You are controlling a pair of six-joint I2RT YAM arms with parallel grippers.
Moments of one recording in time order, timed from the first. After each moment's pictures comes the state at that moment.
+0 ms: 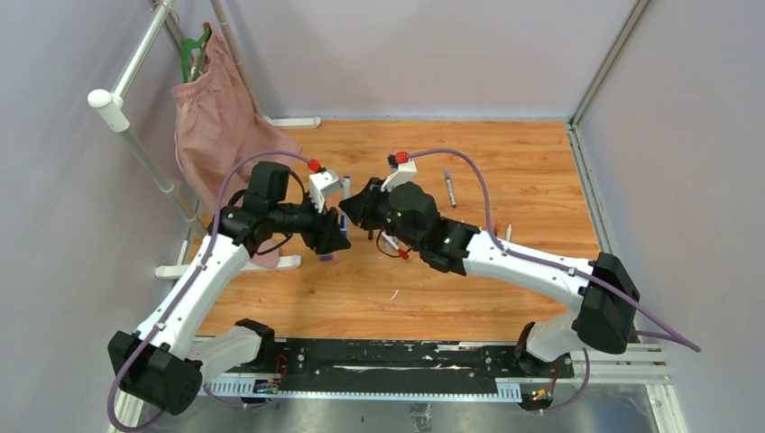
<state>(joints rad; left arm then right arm) -0.34 1.06 1.01 -0.70 0.74 0.21 1.06 1.44 1.13 0.13 0.26 0.75</state>
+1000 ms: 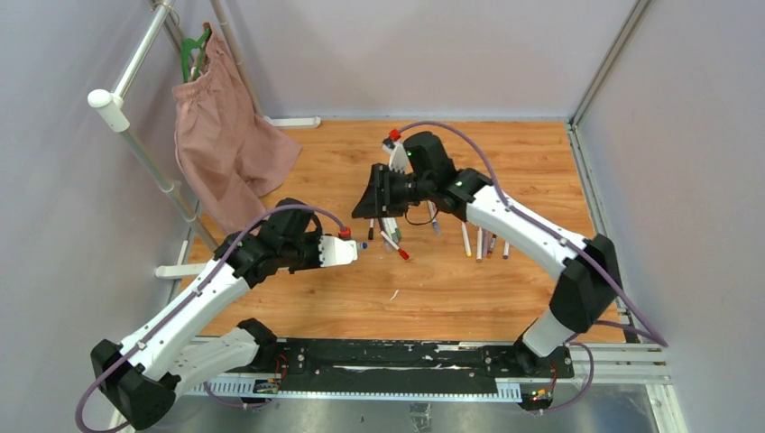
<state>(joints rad) -0.60 0.93 0.88 -0.87 0.08 0.88 0.74 1.53 1.41 -0.38 -0.47 0.71</state>
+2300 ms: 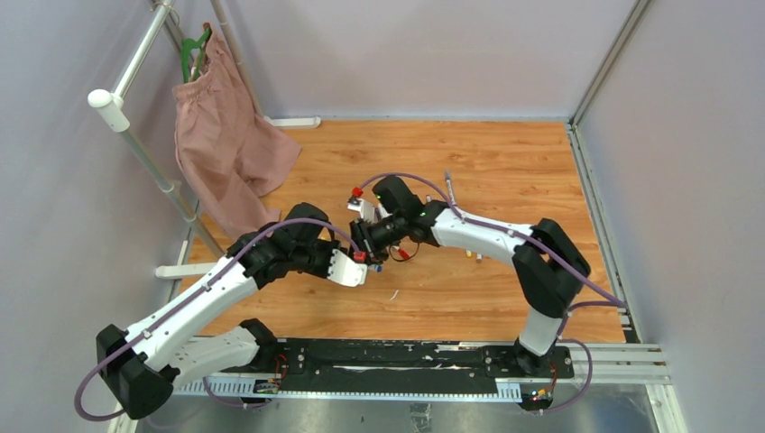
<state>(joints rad) -0.68 0.96 0.87 -0.89 0.08 1.14 0.88 1.79 1.27 -0.25 -0.92 0.71</state>
